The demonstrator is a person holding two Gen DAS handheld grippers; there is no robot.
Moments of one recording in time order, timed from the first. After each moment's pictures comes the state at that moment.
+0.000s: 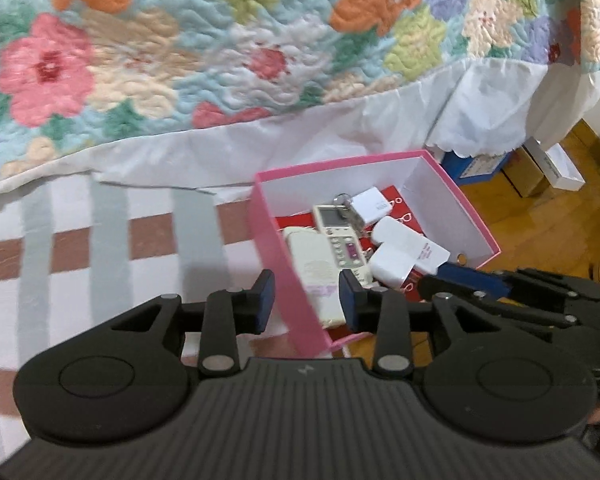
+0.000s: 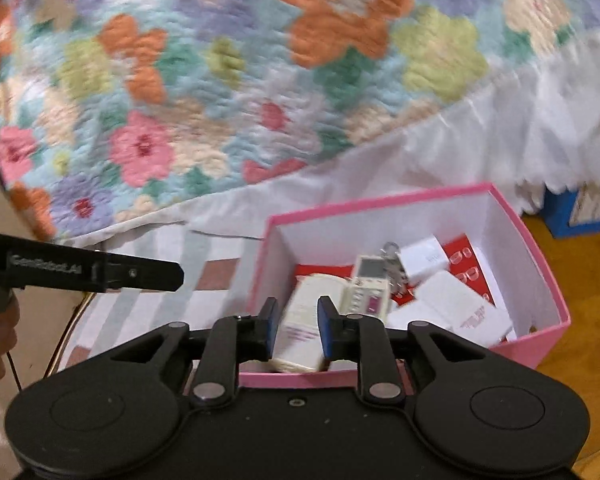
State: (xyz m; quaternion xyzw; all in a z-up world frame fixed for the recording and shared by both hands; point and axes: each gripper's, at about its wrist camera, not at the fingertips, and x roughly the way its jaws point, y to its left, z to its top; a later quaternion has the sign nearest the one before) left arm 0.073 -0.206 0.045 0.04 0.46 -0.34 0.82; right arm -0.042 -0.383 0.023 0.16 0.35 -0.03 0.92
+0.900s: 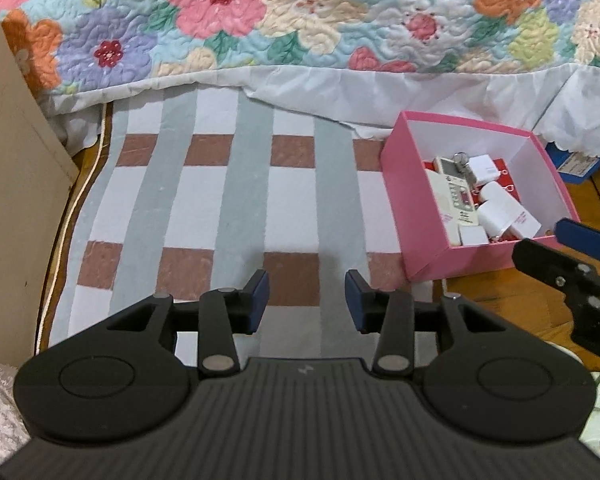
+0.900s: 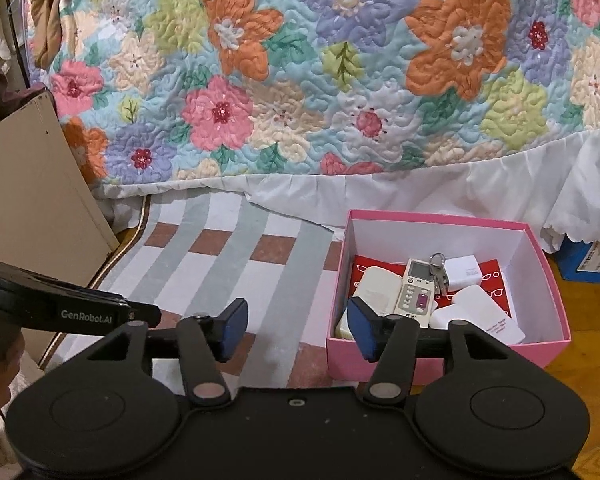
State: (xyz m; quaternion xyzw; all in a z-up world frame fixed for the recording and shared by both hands) left arm 0.023 -0.107 0.037 0.04 0.51 -0.17 0.84; right arm -0.061 -0.298 0.060 0.07 0.38 0.00 0.92
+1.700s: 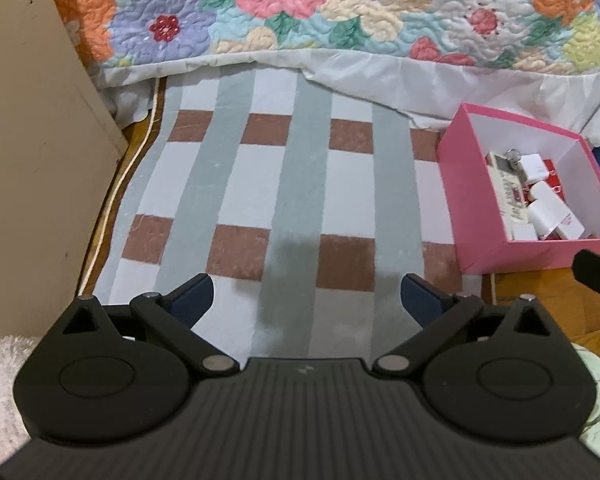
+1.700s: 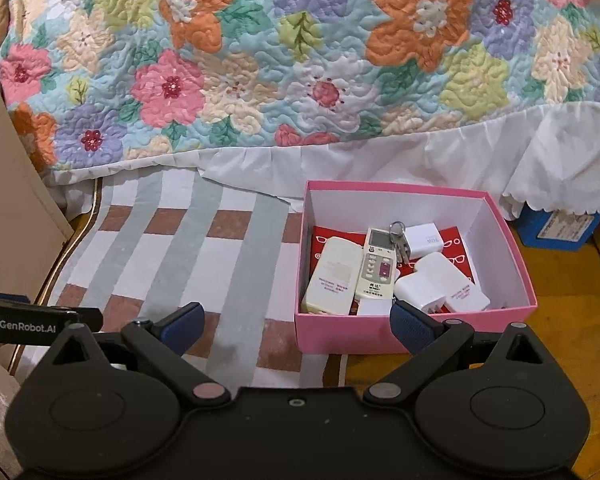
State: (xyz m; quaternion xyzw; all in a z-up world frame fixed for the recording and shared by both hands) left arm 0.027 -0.078 0.030 0.05 0.53 -0.10 0.84; right arm -0.051 -0.294 0.057 0.07 0.43 -0.08 0.90
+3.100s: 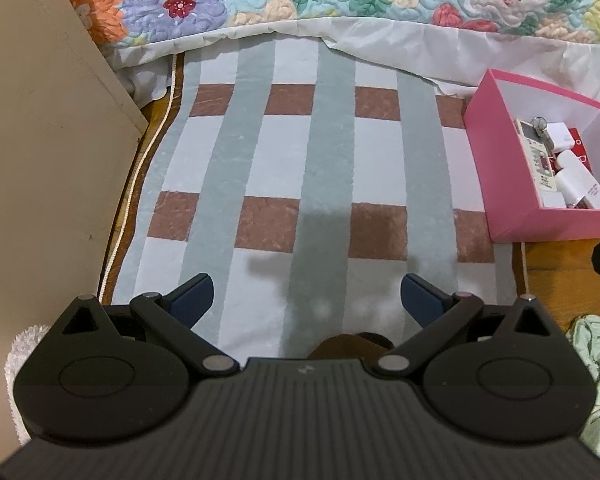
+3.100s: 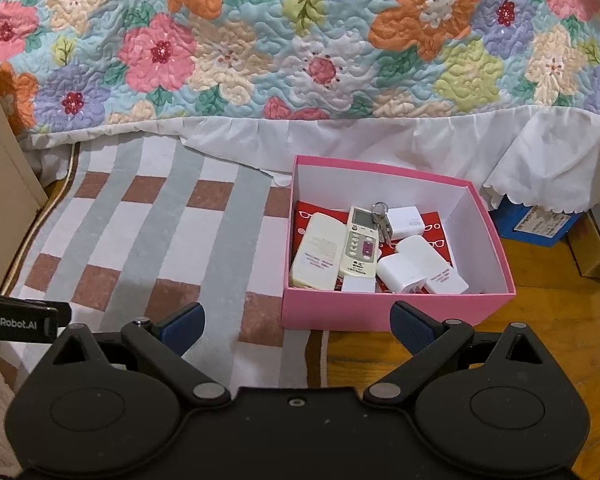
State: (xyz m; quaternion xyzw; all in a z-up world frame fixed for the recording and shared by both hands) left arm 0.029 -0.066 0.021 0.09 0.56 -0.08 0.82; right arm -0.046 -0.274 0.054 0.02 0.47 -0.11 0.88
